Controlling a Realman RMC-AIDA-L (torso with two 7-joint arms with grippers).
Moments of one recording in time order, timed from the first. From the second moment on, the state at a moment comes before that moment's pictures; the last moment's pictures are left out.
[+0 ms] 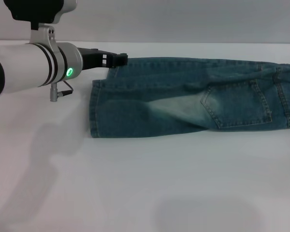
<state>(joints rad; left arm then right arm) -0.53 -2.06 -1.47 -1.15 2.59 -0.57 0.08 0.38 2.04 2.72 0.33 -1.38 0.87 -1.11</state>
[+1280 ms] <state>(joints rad) -0.55 -2.06 -1.48 -1.13 2.59 -0.56 0.10 0.45 2.03 2.68 0.32 -1.43 0.78 -1.10</state>
